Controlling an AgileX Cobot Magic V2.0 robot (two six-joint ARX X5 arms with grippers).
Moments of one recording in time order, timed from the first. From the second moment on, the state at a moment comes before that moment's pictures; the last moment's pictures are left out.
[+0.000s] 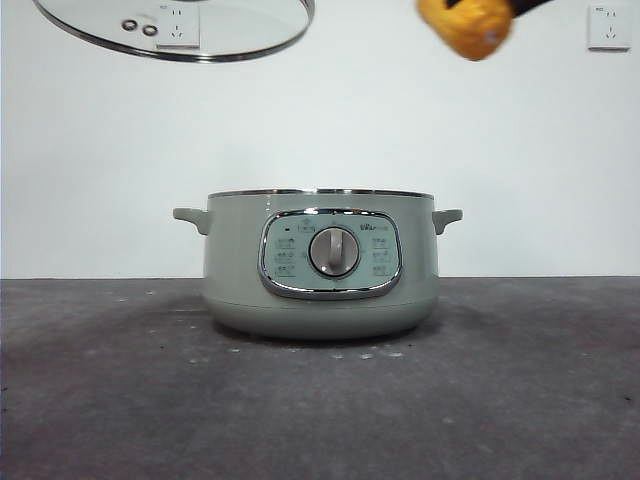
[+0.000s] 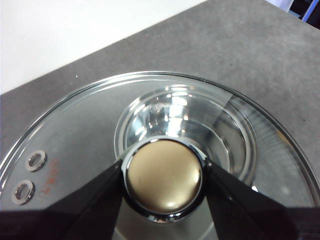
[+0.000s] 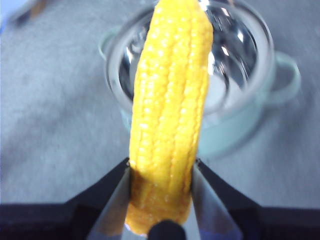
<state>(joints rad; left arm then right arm) -0.33 1.46 1.79 -0.92 0.24 0.15 0.50 1.18 1.24 -0.72 -0.20 0.09</state>
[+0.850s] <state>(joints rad) -0.30 0.90 1.39 -1.02 0.22 0.19 0.50 2.05 2.02 -0.92 -0.24 0.00</state>
